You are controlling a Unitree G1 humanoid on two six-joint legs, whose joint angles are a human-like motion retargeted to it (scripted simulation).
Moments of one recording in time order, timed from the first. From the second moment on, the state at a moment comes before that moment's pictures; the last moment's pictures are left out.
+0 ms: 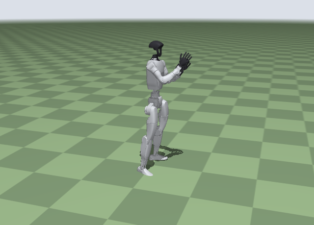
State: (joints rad) left arm -0.35 0.32 -0.38 -0.30 -0.06 -0.38 0.49; right arm -0.80 -0.14 0.48 -0.04 0.01 -0.23 -0.52; waist 0.13 -0.11 -0.01; left_leg 0.15 0.09 0.48 0.00 -0.16 -0.14; right_leg 0.05 -0.22 -0.24 0.05 -0.02 0.26
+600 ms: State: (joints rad) left arm -0.70 0.27 -0.41 -0.02 0.03 -0.30 0.55; right arm -0.55 -0.28 0.49 -0.23 0.10 -0.28 -0.47; waist 0.05 -0.09 0.01; left_leg 0.15 0.10 0.46 -0.01 -0.15 -0.16; right_leg 0.06 -0.22 -0.26 0.05 -0.03 0.26
